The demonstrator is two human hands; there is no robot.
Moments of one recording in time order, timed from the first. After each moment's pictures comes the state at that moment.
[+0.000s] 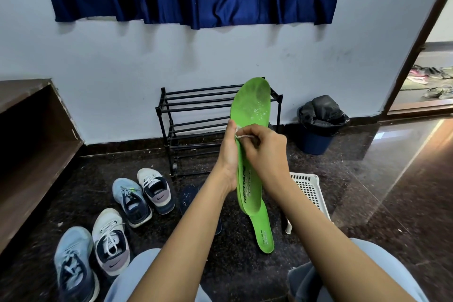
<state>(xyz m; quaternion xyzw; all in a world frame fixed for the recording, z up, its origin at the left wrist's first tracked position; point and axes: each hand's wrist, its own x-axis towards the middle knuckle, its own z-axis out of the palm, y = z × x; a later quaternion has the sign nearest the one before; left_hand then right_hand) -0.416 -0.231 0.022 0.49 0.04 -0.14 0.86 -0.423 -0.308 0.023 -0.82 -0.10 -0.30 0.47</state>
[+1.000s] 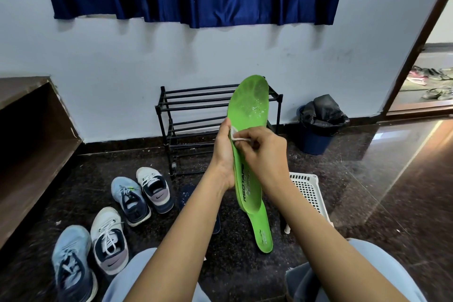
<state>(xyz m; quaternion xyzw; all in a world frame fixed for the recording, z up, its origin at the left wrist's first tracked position) -0.412 -0.224 0.025 0.43 0.04 -0.13 0.89 -0.430 -0.306 0.021 -0.82 -0.12 -0.31 0.46</state>
